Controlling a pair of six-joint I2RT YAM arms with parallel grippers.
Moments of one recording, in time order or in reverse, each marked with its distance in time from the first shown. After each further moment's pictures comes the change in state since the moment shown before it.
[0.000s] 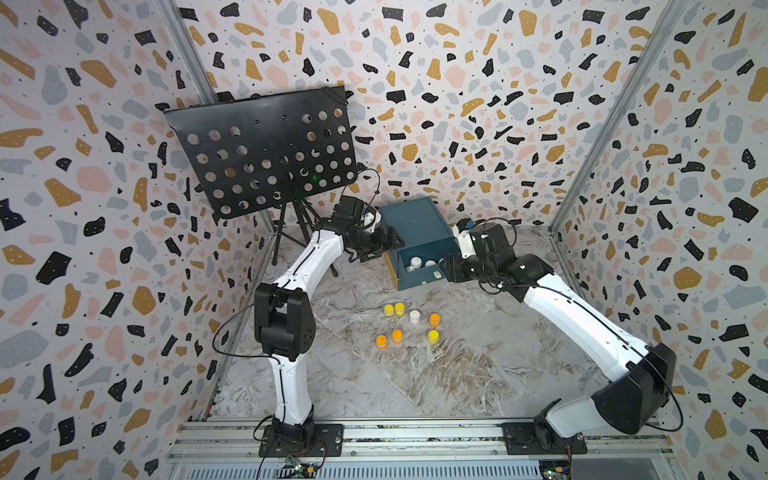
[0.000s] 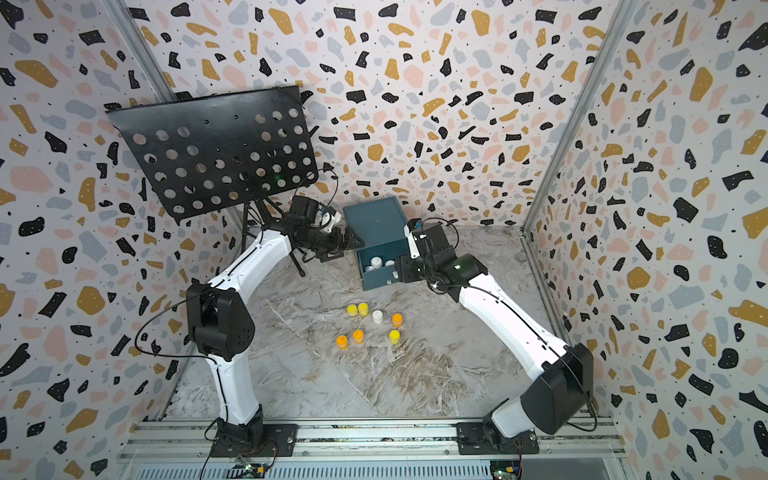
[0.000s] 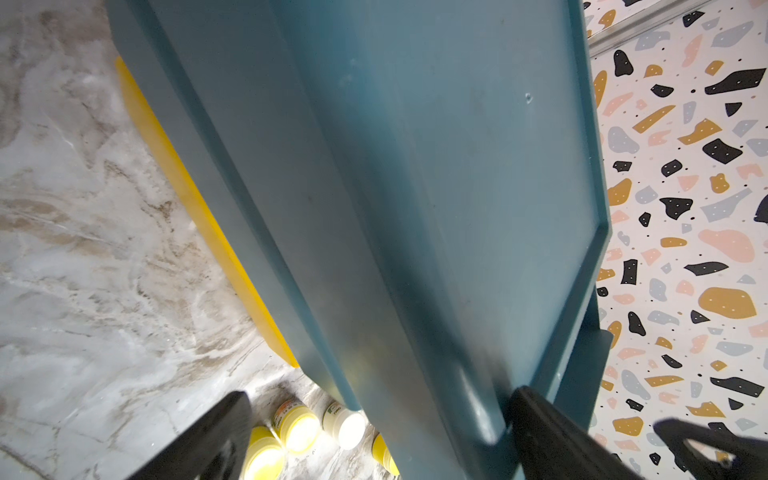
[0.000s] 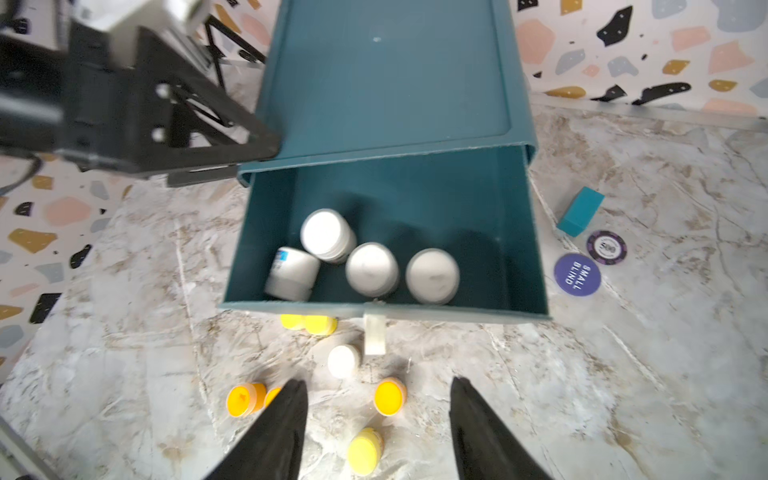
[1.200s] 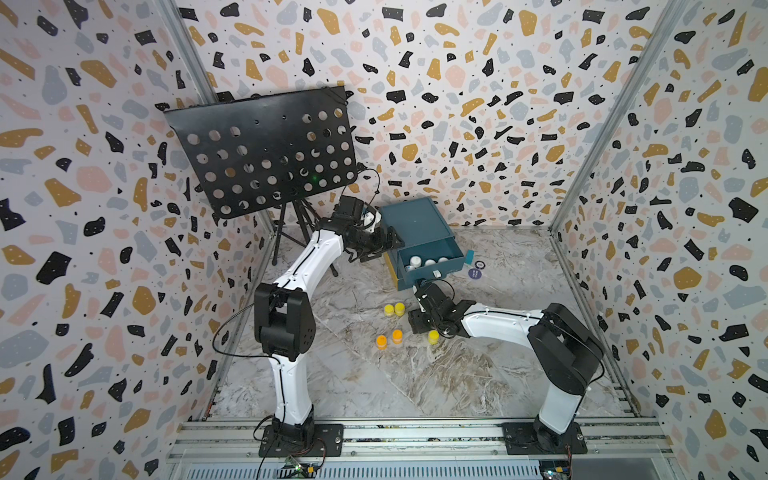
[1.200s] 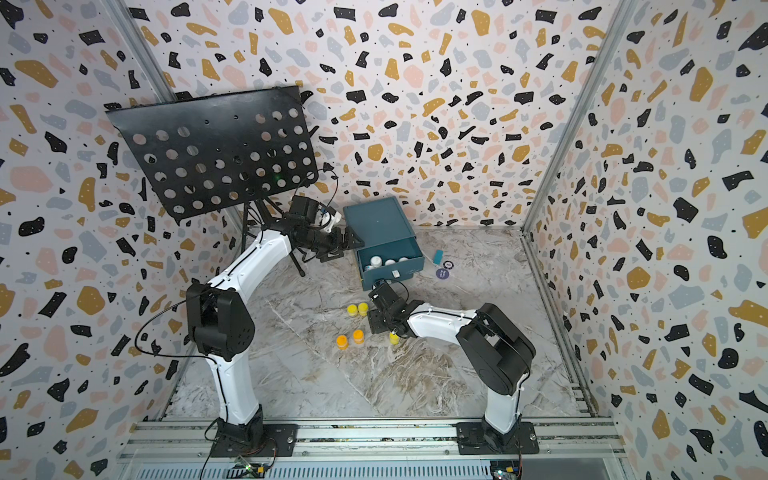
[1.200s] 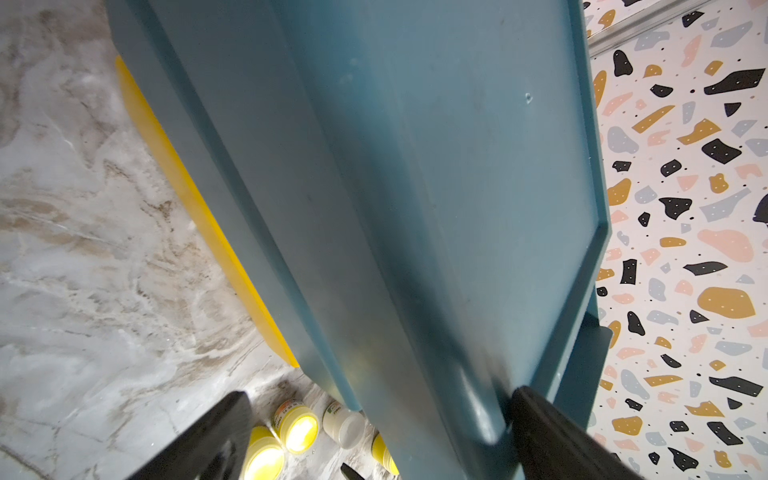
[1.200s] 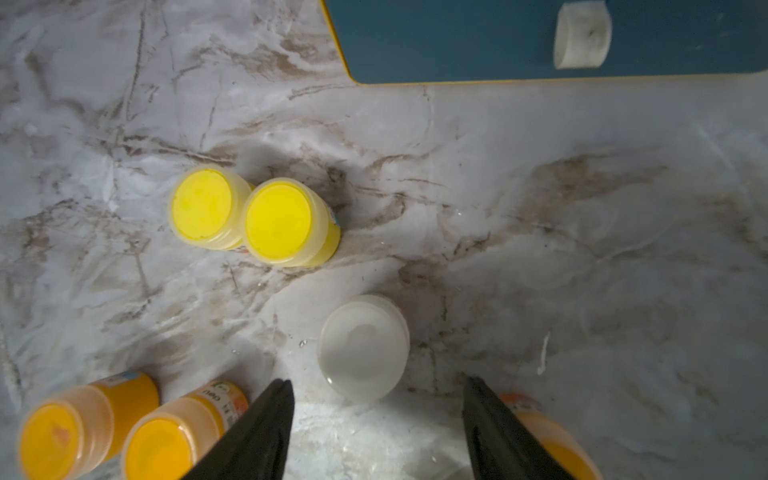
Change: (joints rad) left arm 0.006 0.000 0.000 0.000 0.009 0.000; right arm 0.198 0.385 -0.321 0.444 0.136 0.135
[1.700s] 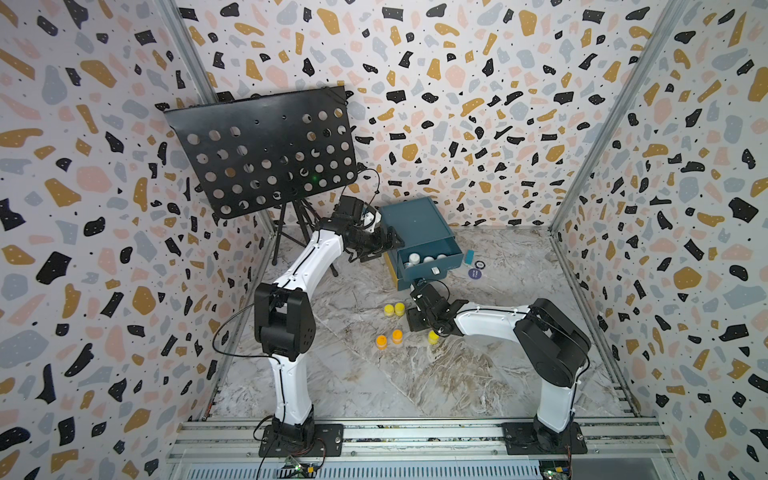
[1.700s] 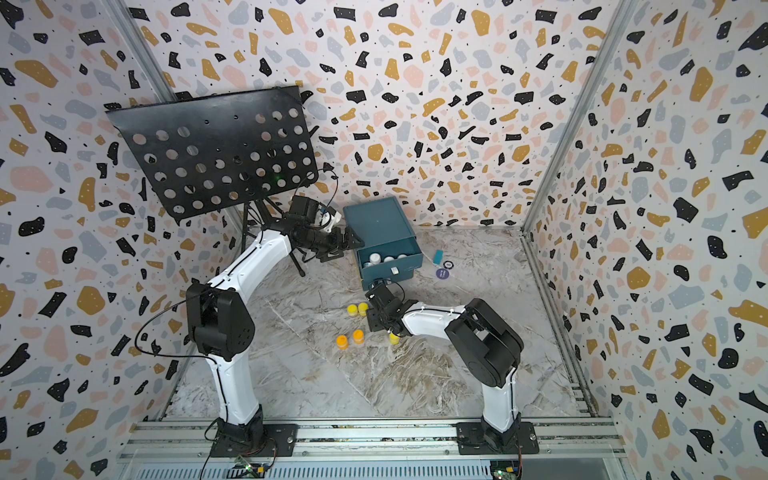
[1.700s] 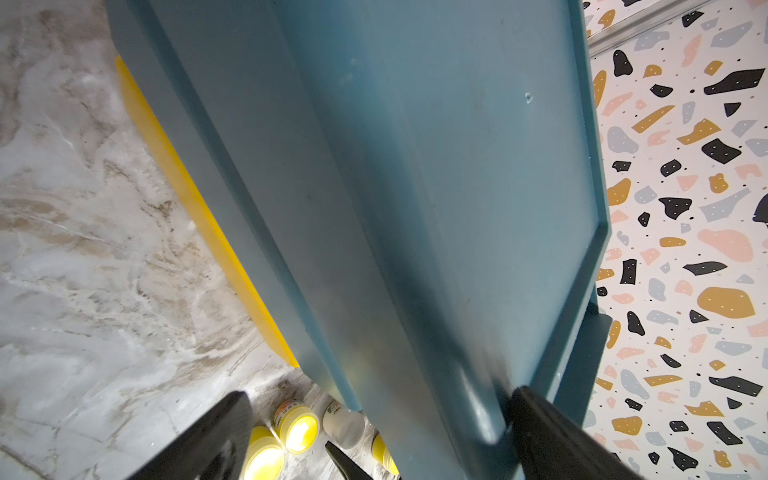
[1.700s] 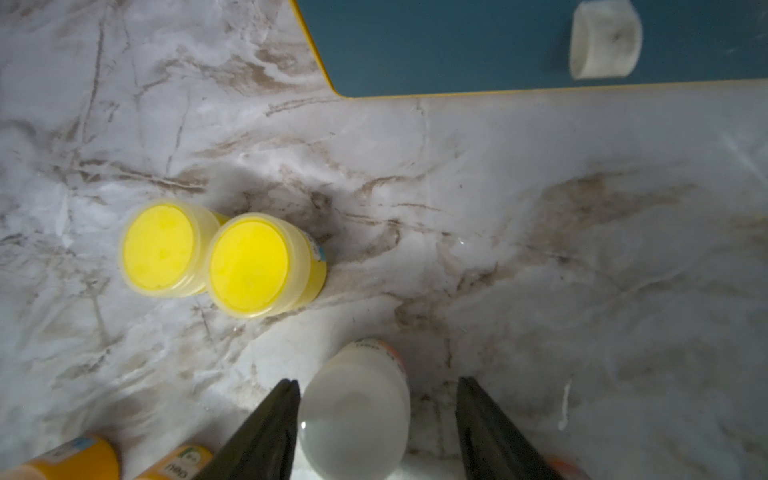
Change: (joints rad) left arm 0.001 0.000 0.000 0.000 0.000 0.000; right arm 0.000 0.080 0.042 0.041 0.032 0.016
